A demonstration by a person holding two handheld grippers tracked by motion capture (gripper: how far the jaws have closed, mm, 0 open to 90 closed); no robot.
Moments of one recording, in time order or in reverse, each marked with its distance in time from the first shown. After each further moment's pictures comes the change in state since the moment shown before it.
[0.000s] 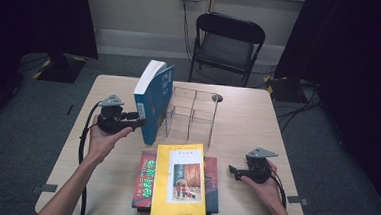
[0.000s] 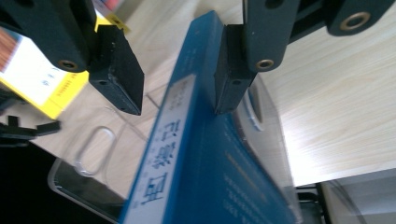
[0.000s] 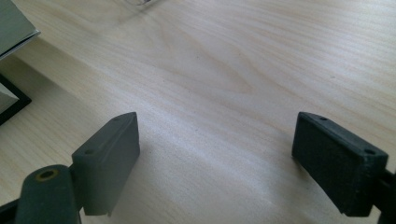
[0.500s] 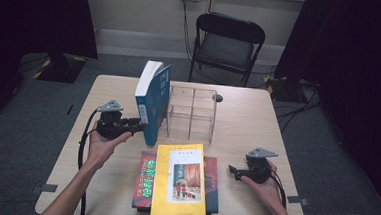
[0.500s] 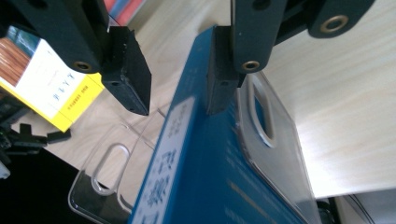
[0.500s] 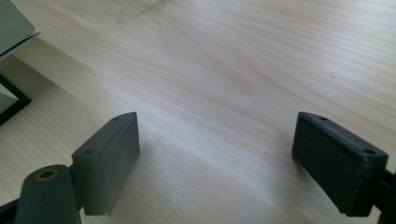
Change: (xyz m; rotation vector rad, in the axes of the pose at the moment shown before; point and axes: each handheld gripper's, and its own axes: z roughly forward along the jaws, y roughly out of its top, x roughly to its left) left arm -0.001 -0.015 0.003 0.026 -0.025 -0.015; right arm 0.000 0.000 0.000 0.000 -0.001 0.000
